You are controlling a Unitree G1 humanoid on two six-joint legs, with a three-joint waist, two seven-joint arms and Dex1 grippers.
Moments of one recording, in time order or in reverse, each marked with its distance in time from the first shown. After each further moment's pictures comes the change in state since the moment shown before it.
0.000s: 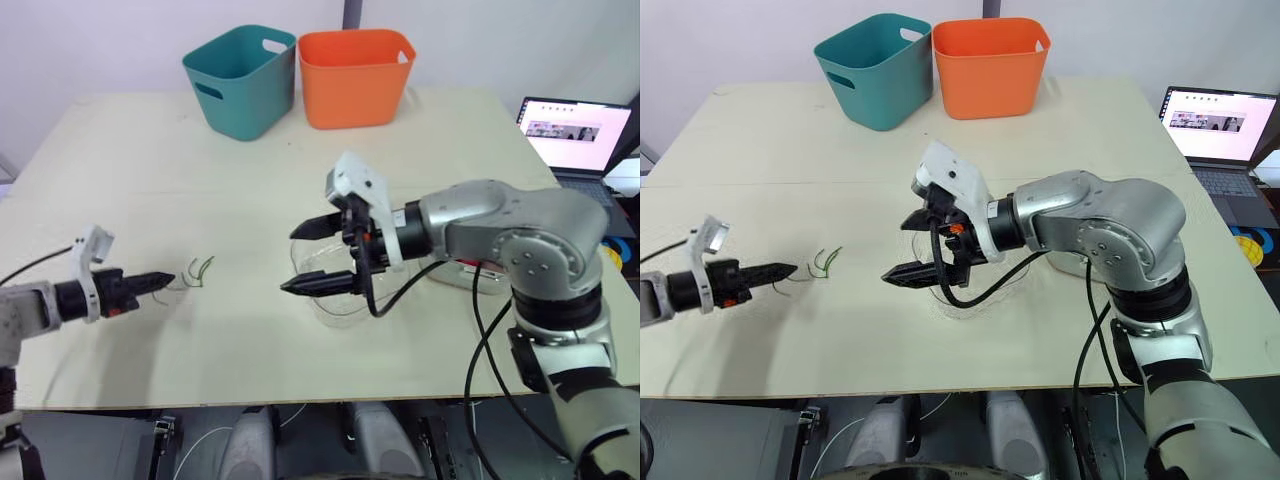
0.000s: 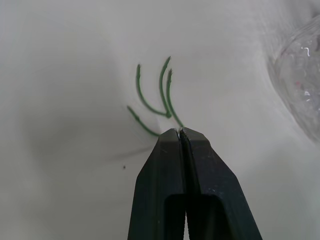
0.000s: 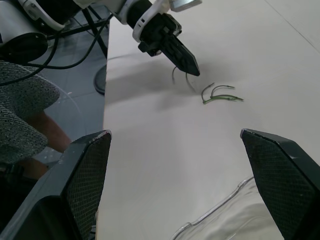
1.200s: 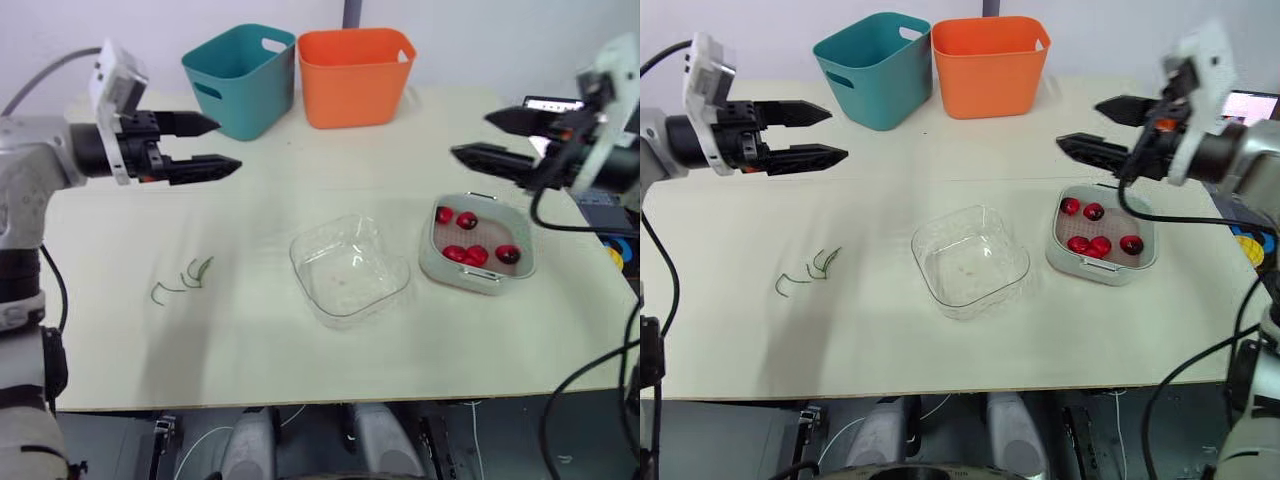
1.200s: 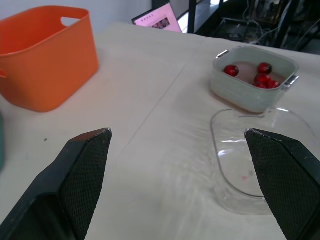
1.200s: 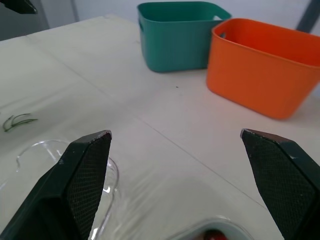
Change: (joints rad) left arm -0.692 0.040 -0.356 0.096 0.100 -0.466 -0.238; right arm 0.250 -0.445 -0.517 0.230 -0.121 -0.260 0.039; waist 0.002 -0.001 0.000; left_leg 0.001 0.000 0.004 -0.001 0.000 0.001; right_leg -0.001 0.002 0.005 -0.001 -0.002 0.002
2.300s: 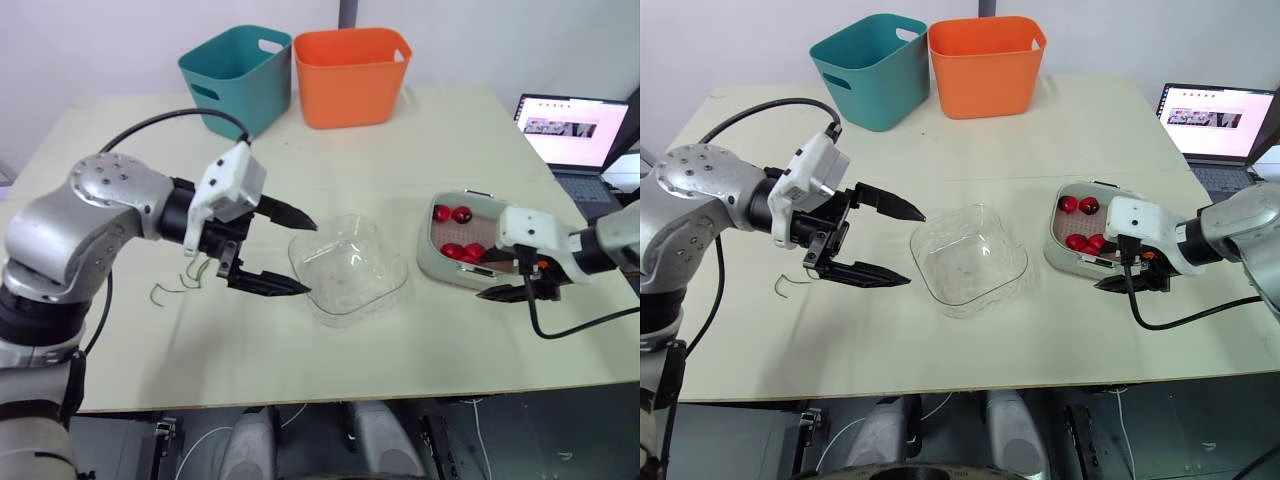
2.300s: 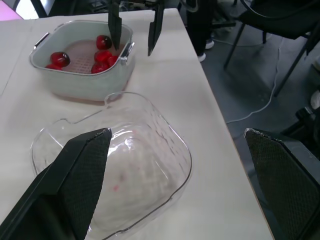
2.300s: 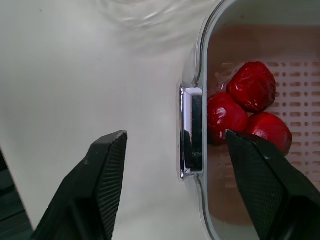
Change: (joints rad) left arm 0.133 -0.063 -0.153 -0.541 -0.147 0.129 -0.097; right arm 0.226 -0.327 0.484 0.068 -0.490 -0.441 0.550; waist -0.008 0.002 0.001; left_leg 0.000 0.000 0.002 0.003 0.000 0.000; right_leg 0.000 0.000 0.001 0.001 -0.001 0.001
